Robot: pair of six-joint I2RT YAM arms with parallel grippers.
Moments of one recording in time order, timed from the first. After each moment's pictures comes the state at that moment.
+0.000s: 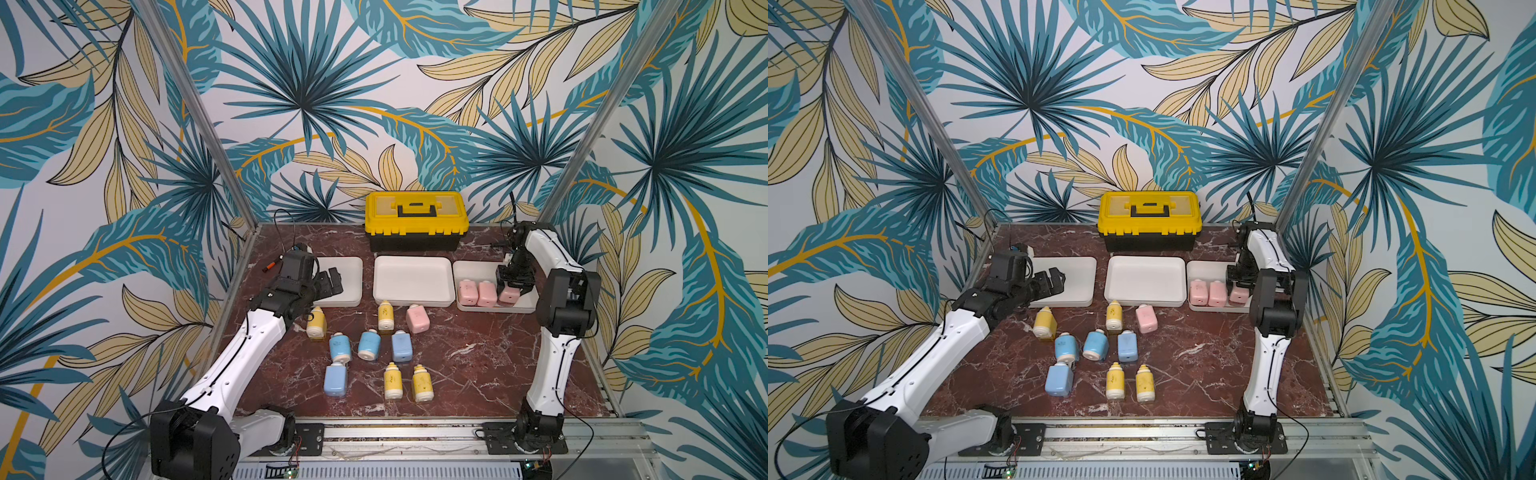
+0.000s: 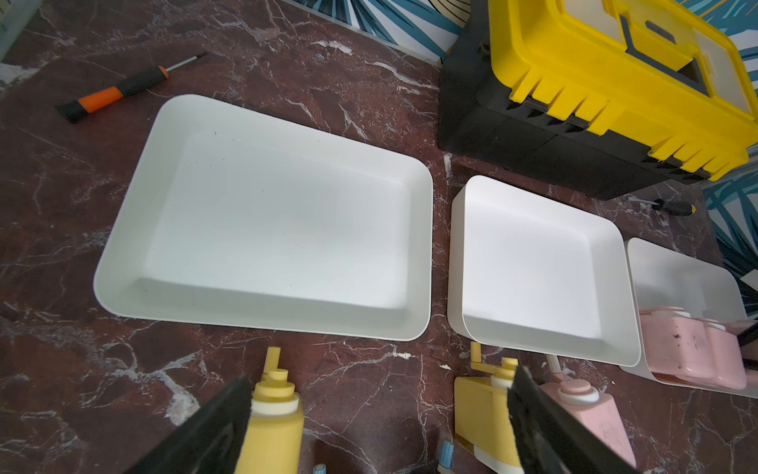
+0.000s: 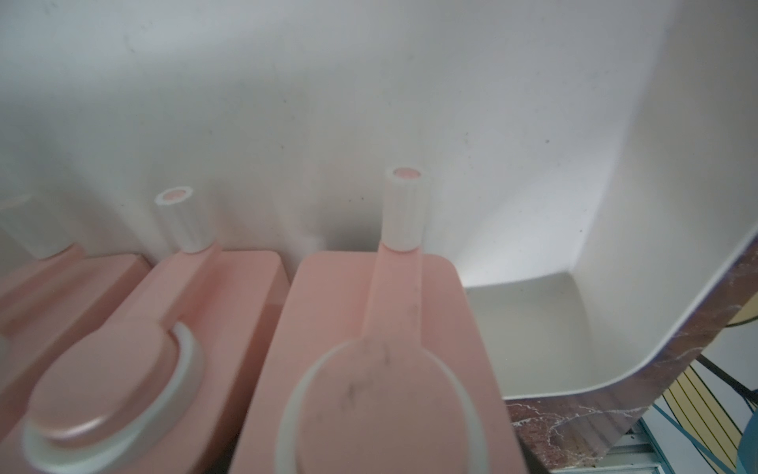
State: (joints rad) left arm -0.23 1.20 1.00 -0.54 -0.01 -0.51; right arm -0.13 2.23 1.94 -1.43 0.03 0.06
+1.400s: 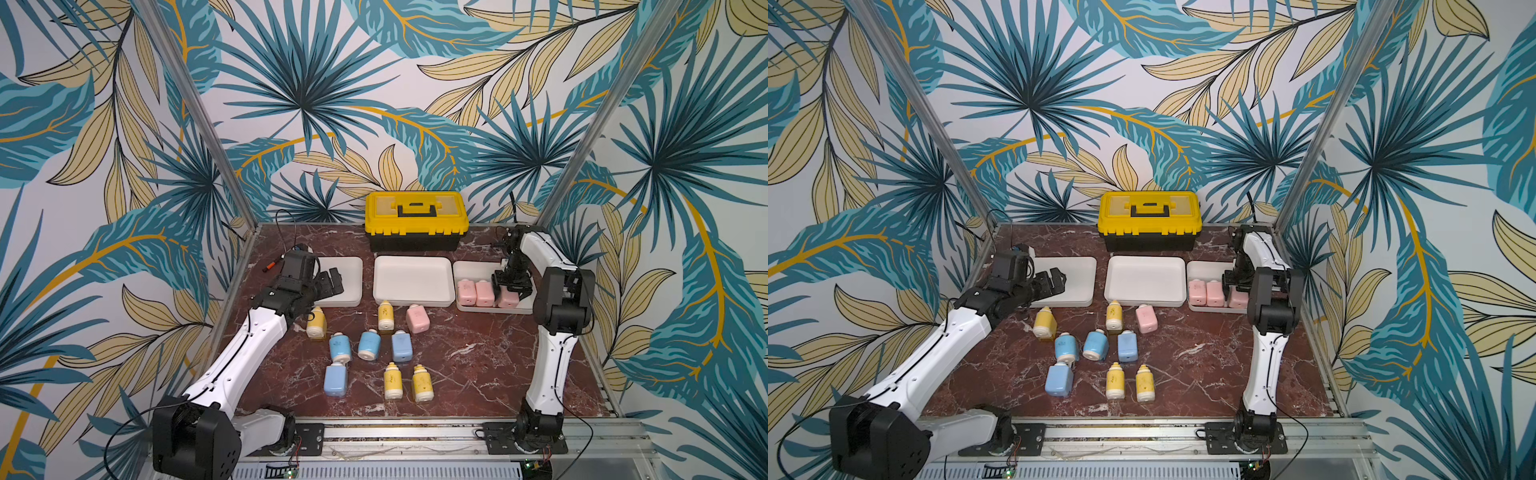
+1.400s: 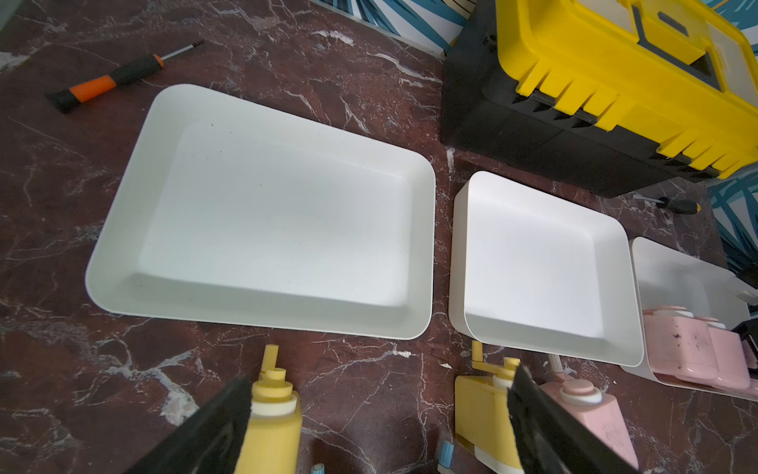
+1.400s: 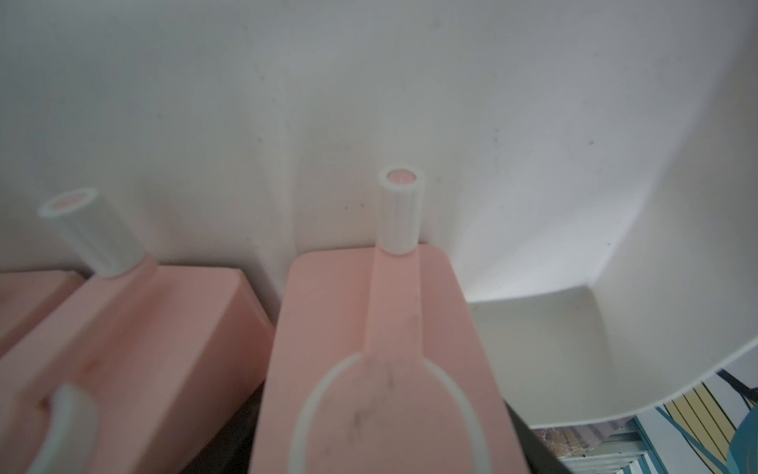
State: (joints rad) left arm -0.23 1.21 1.00 -0.54 0.00 -0.52; right arm -0.12 2.25 1.92 -1.44 0.06 0.06
